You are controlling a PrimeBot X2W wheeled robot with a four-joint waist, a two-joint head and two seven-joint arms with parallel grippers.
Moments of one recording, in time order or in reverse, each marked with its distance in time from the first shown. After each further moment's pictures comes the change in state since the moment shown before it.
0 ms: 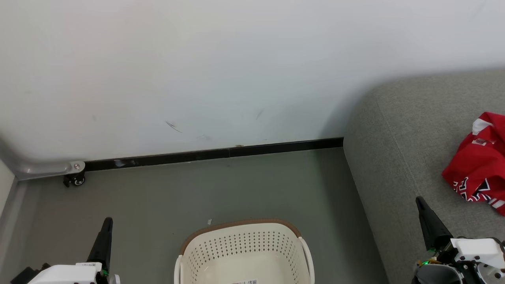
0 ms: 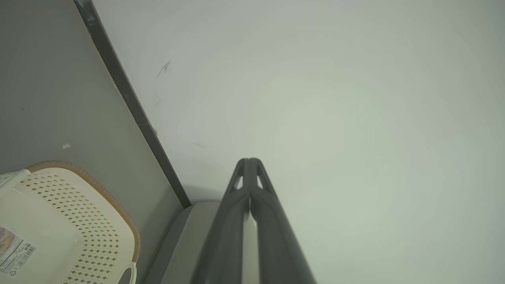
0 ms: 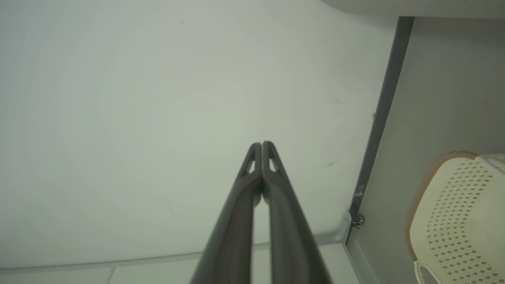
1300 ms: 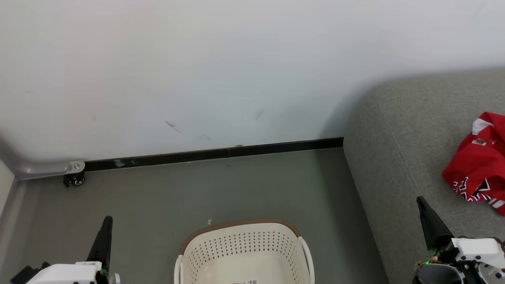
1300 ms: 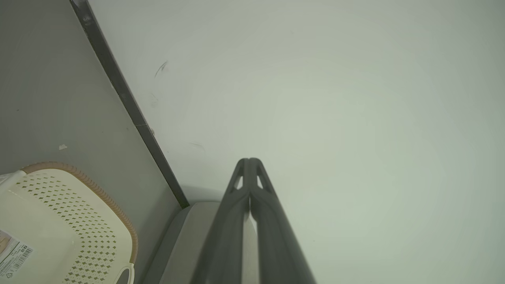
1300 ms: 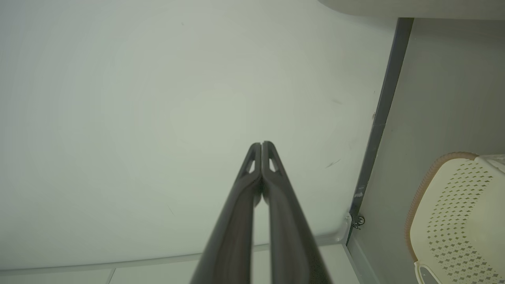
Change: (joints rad) left arm 0.000 0.000 0.000 -0.009 0.000 0.000 0.000; right arm -0.002 0.000 -0.007 0.005 0.001 0.000 0.005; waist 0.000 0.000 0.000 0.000
